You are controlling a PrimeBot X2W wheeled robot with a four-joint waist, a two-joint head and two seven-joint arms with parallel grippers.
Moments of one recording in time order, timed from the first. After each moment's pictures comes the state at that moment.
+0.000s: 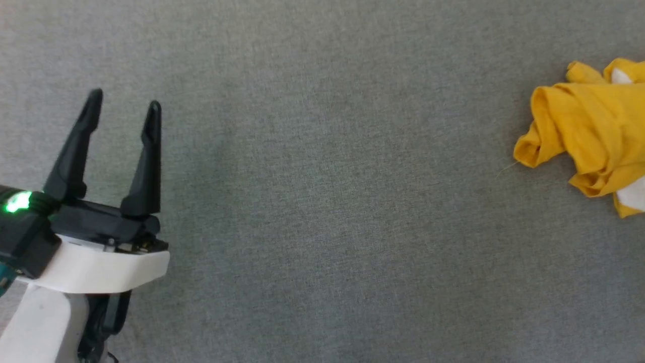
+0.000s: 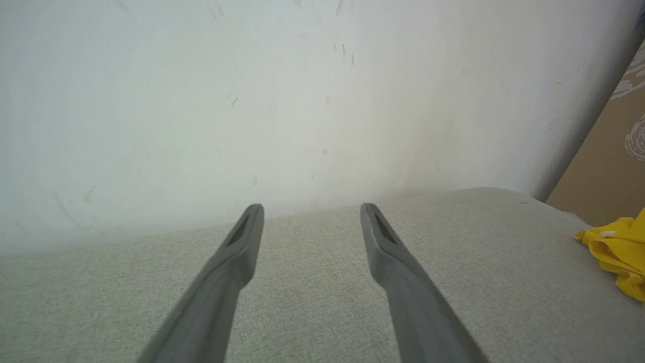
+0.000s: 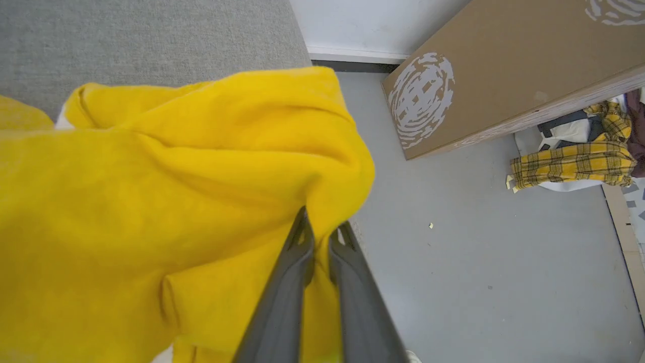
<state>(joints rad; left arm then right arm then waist) -0.22 0.54 -0.21 -0.34 -0.47 0.11 -0.22 -0.47 -0.39 -0.36 0.19 0.04 0.13 0.57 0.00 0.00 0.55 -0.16</state>
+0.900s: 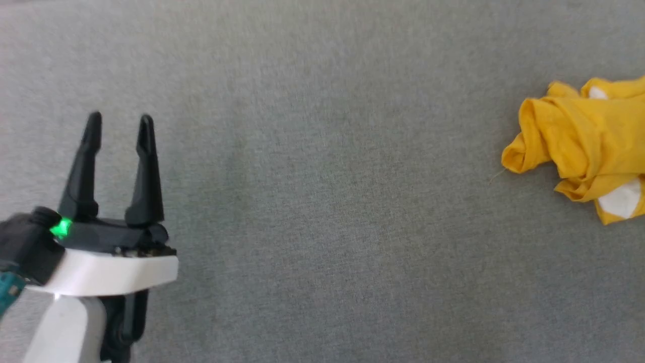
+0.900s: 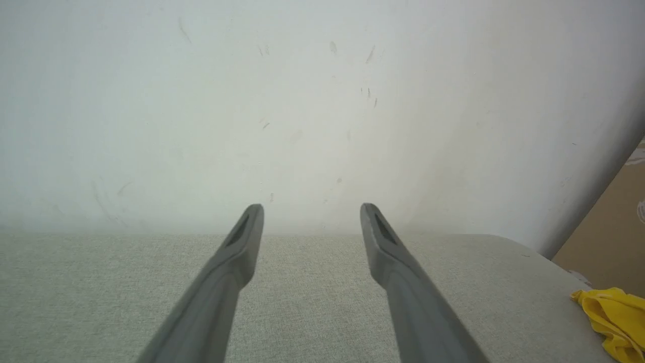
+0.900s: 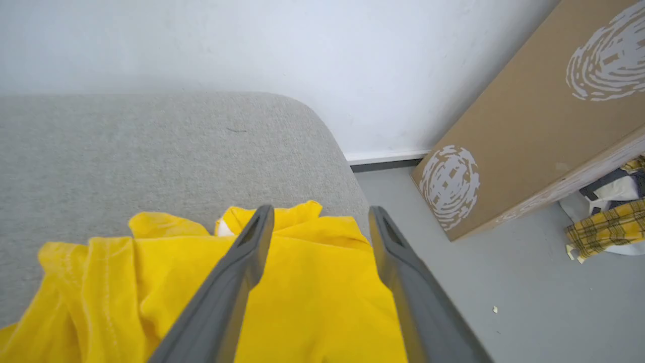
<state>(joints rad) -0.17 0.38 -0.12 -0.26 -0.49 0.07 -0.26 -0.43 -0.25 -0.37 0.13 0.07 0.13 0.28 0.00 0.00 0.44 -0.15</state>
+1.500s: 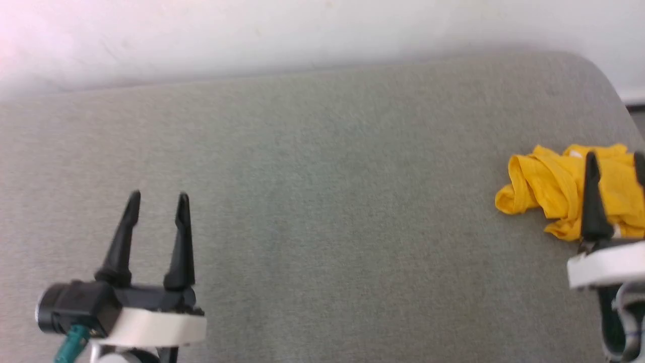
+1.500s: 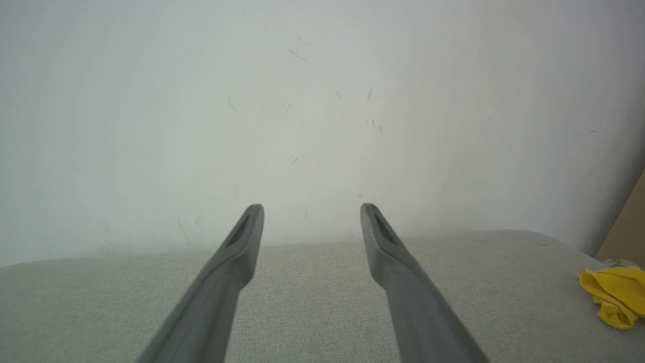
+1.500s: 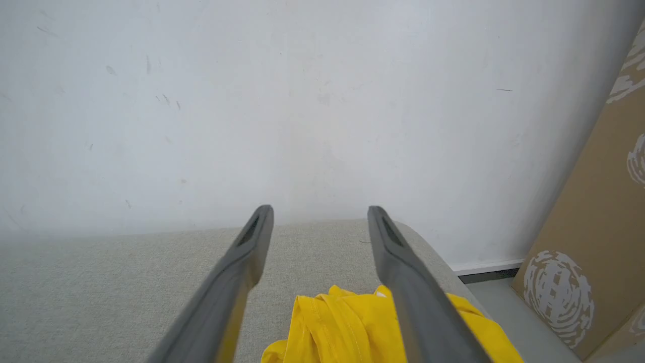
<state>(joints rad) 0.03 0.26 -0.11 -0.22 -0.28 0.06 -0.26 -0.11 -0.06 -0.24 -0.09 0.09 0.13 -0.07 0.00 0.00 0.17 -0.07</state>
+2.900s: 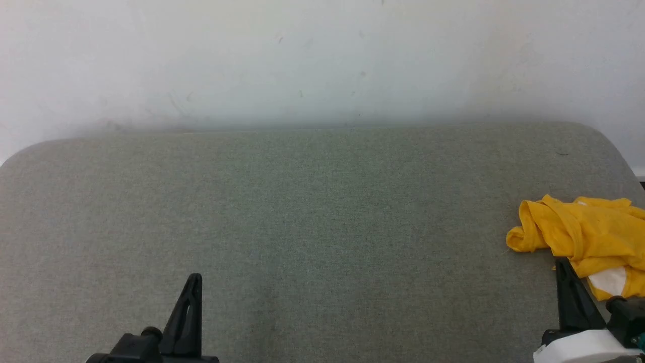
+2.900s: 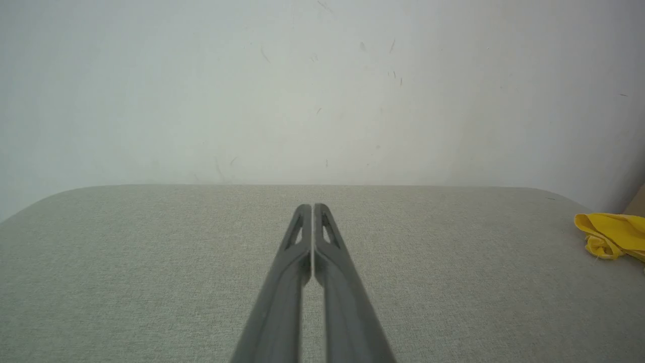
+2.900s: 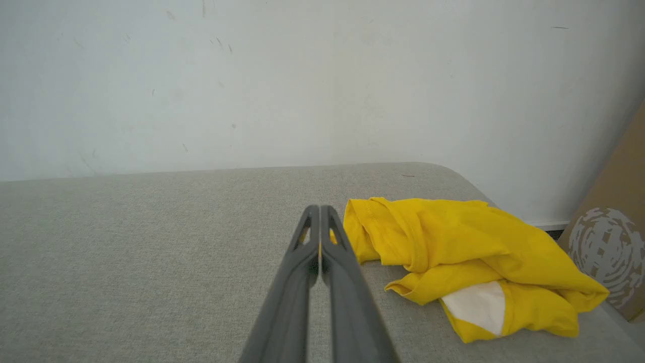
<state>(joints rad) 0.20 0.12 -0.07 -0.06 -0.17 -0.03 -0.26 0.10 -0.05 -0.17 0.14 0.09 0.13 -0.25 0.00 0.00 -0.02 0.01</state>
